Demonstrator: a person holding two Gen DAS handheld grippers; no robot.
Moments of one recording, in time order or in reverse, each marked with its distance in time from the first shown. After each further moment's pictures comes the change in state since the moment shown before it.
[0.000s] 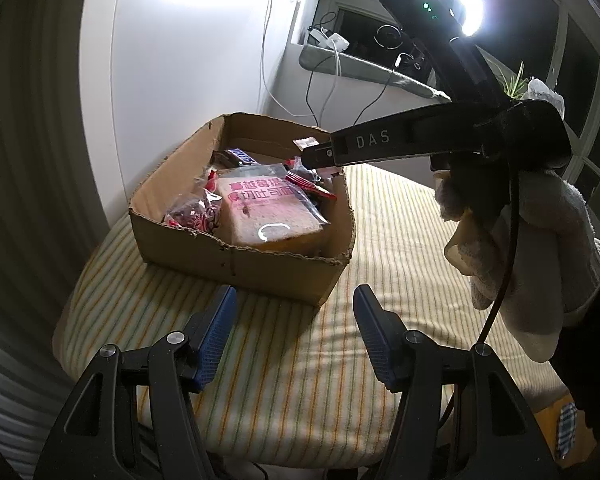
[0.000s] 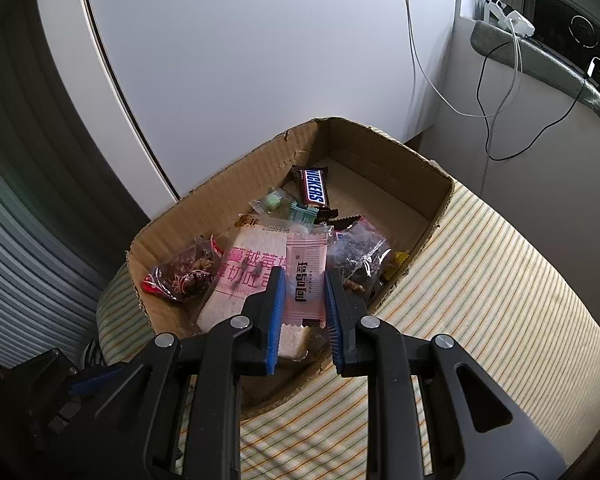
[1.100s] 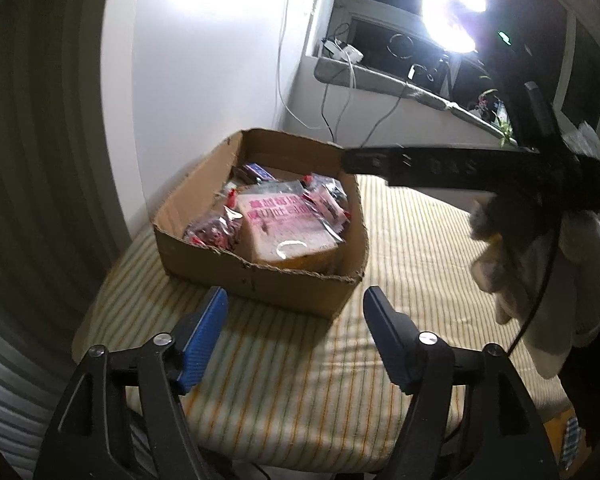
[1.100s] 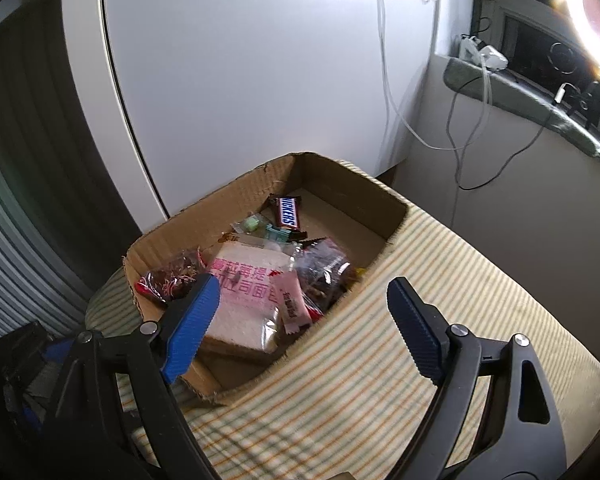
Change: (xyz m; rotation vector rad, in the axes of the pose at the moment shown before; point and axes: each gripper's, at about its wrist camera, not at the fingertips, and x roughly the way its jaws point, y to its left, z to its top) left arm -0.015 0.003 0.007 -0.015 -0.044 0.068; right arm -0.041 -0.007 -0.014 -0.017 -0.137 -0.089
